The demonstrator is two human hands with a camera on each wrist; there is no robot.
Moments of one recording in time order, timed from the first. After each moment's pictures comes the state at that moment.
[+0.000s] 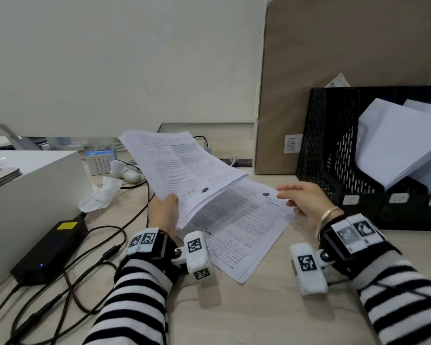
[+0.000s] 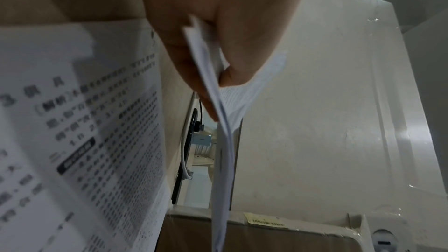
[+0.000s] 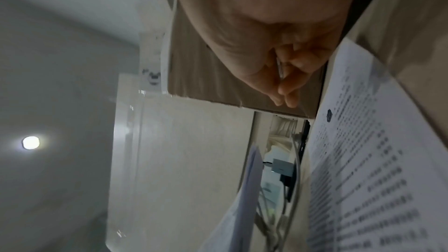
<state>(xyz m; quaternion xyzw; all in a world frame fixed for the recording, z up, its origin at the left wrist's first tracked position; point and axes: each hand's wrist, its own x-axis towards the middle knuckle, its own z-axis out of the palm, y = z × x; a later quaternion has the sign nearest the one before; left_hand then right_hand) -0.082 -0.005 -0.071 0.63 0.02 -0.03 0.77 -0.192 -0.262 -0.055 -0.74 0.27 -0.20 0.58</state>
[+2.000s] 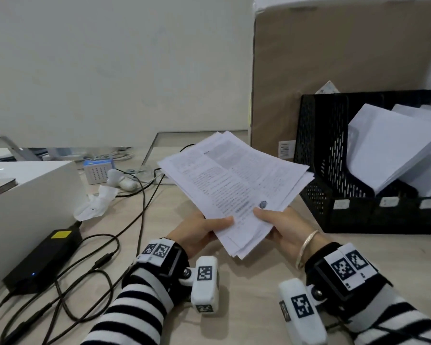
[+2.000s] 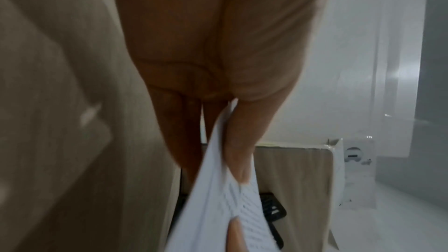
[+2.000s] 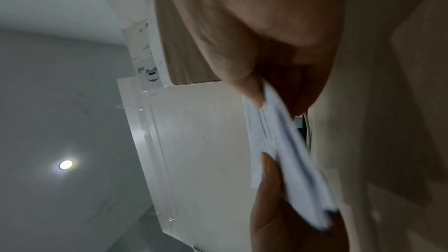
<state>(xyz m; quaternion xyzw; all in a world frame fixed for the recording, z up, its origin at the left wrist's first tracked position) -0.116 -0.050 -0.079 0.59 -0.23 -0.32 0.70 -0.216 -0.210 -0.068 -0.57 0.14 -0.14 0.80</state>
